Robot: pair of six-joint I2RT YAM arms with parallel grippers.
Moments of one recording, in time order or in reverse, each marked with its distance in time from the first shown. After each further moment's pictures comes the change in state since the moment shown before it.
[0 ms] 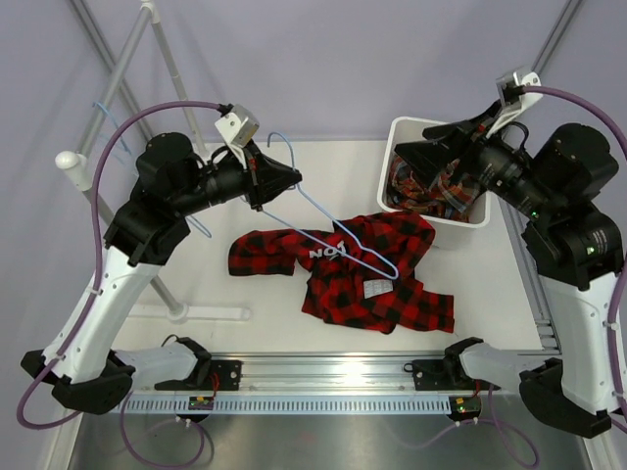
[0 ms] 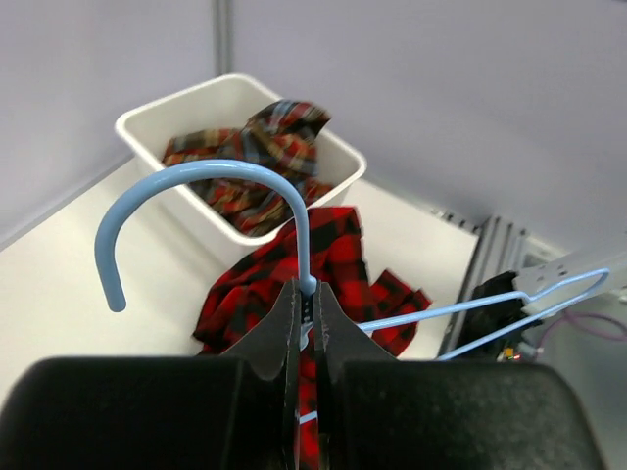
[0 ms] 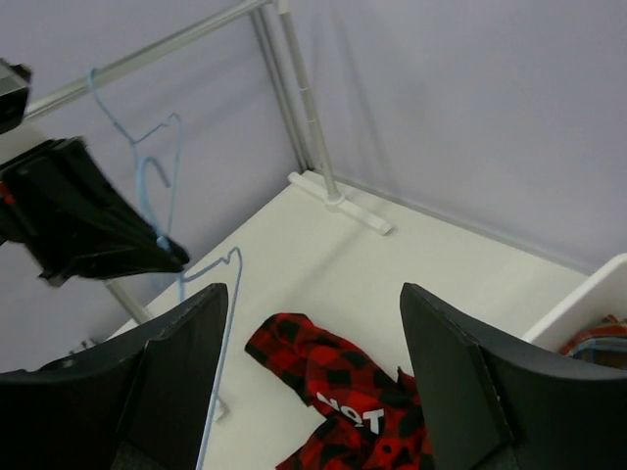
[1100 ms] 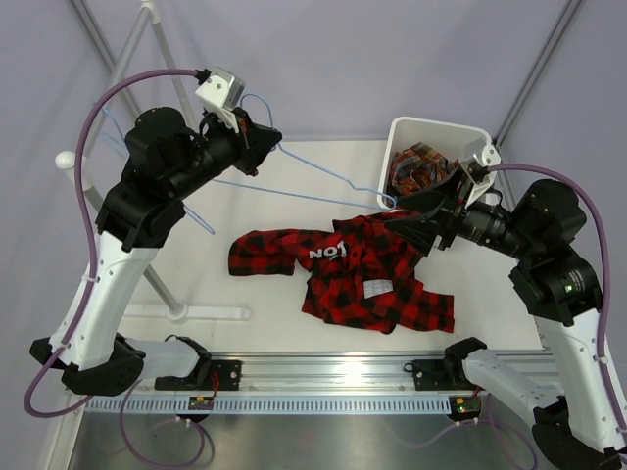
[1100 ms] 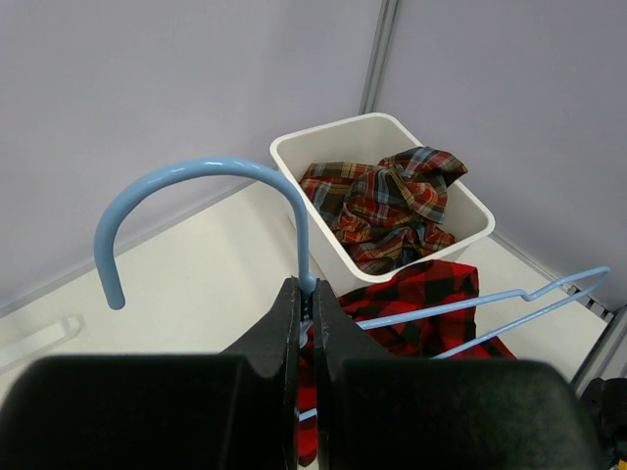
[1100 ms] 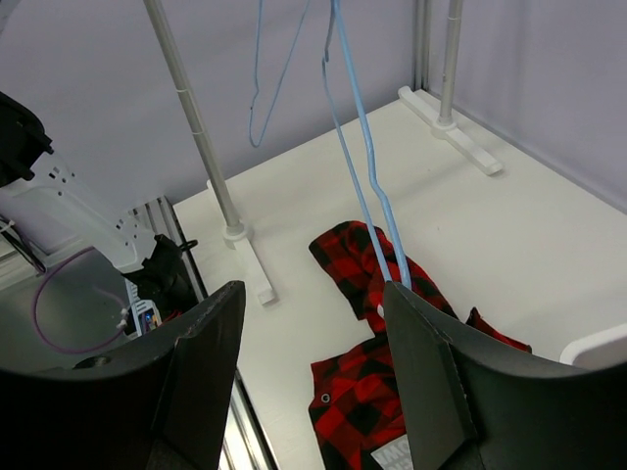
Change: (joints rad) left arm 0.014 0.126 0.254 -0.124 -0.333 0.058; right arm 0.003 -0.276 -0.459 0.095 -0.357 -0.102
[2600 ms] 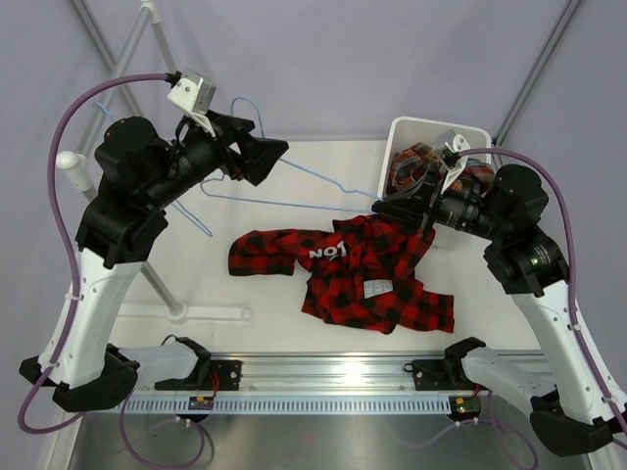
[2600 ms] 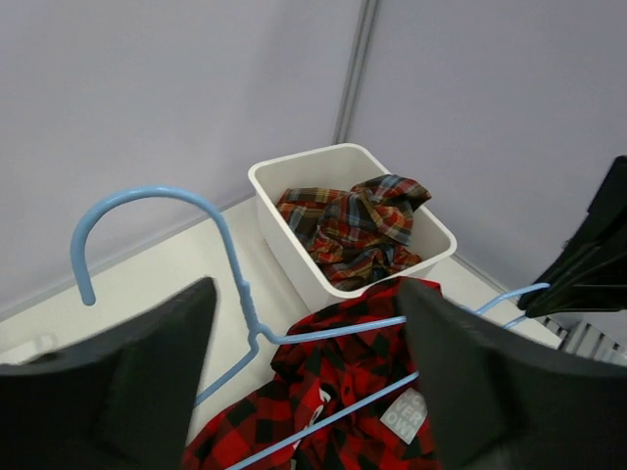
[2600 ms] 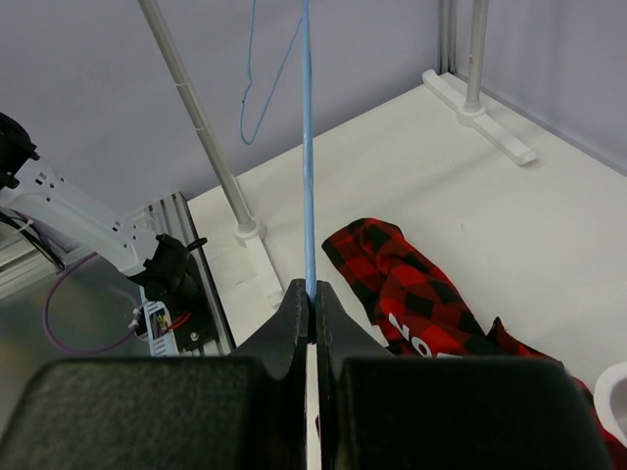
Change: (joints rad) left arm 0.034 -0.077 -0.030 0.033 0.062 -0.072; right arm 0.011 0.076 -0.089 0.153 -0.045 0.050
